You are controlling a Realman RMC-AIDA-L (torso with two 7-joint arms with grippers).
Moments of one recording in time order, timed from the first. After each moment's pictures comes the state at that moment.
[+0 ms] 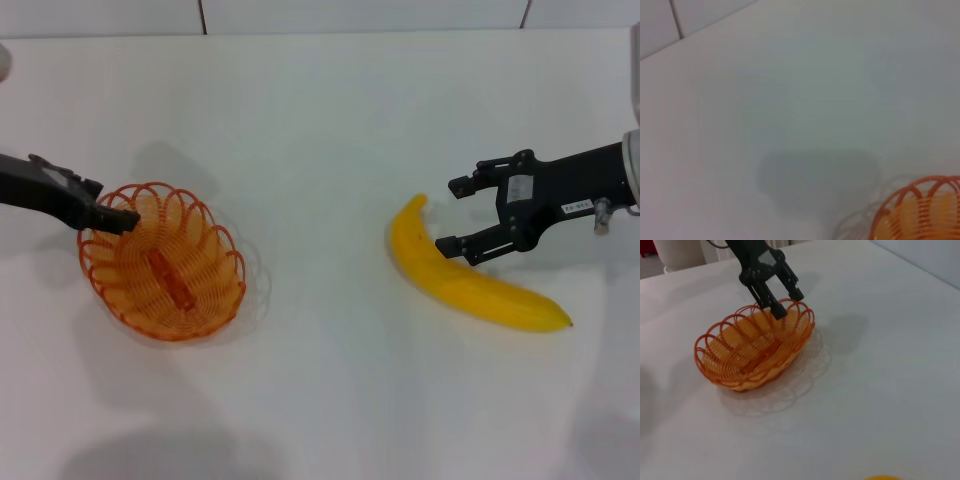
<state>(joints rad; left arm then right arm) -0.76 -2.02 0.76 0.80 2.61 1.30 -1.87 0.57 2.02 -0.85 -0.87 -2.24 -1.54 1.53</state>
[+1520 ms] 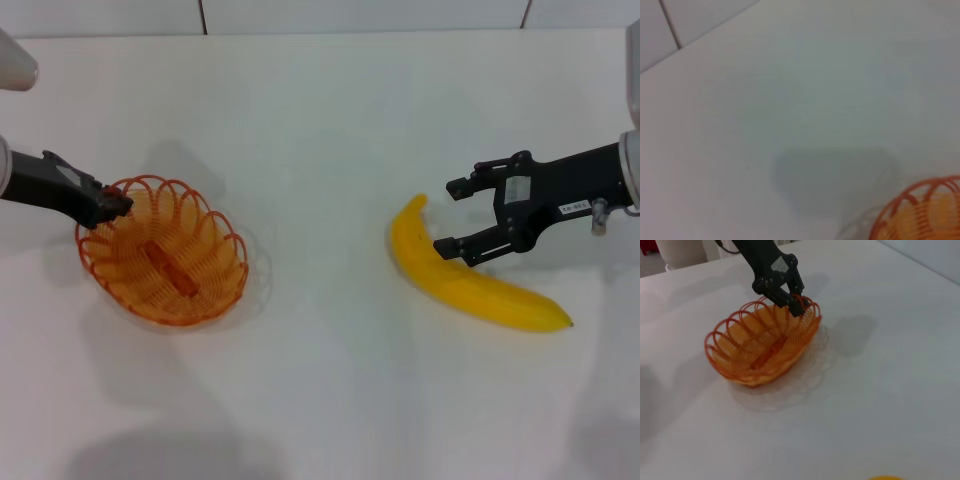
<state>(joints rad) -0.78 -2.03 0.77 0.74 2.62 1.21 -1.81 0.57 2.02 -0.86 -0.87 -2.24 -1.54 1.54</state>
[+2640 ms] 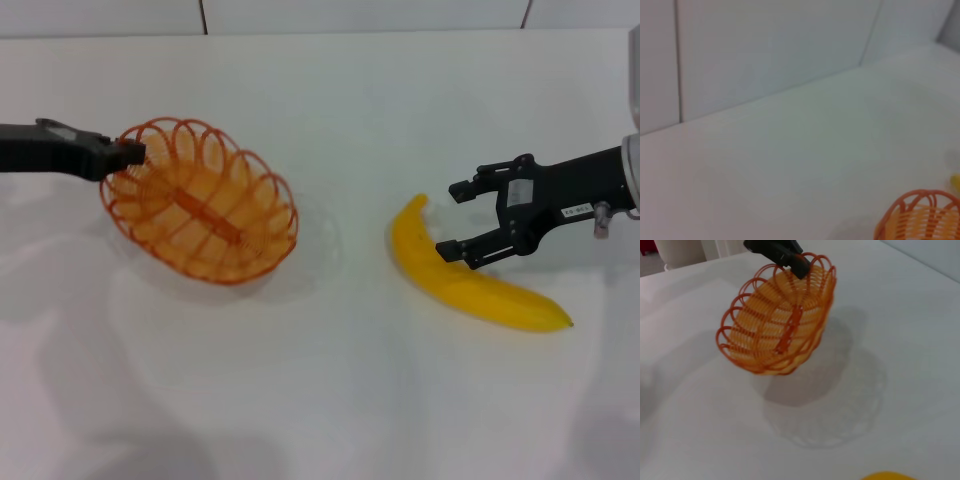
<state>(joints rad) -0.66 -2.03 0.72 0.86 2.28 1.35 -1.88 0.57 2.02 -0.86 -0.87 -2.24 -1.54 1.54</state>
